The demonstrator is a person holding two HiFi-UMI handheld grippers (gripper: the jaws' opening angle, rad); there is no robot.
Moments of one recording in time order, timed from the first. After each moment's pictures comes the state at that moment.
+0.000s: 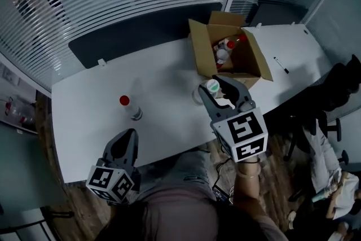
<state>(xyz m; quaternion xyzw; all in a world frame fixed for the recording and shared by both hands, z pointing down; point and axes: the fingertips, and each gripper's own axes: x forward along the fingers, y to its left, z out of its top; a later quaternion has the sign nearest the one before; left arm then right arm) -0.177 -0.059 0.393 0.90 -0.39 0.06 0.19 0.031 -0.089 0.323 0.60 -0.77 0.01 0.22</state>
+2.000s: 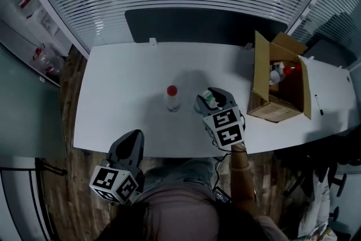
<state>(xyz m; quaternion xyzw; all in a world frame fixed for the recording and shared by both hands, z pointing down) -0.284 -0.049 0.411 0.82 -0.53 0.05 0.21 -0.107 -0.175 0.471 0.45 -0.85 0.07 0.27</state>
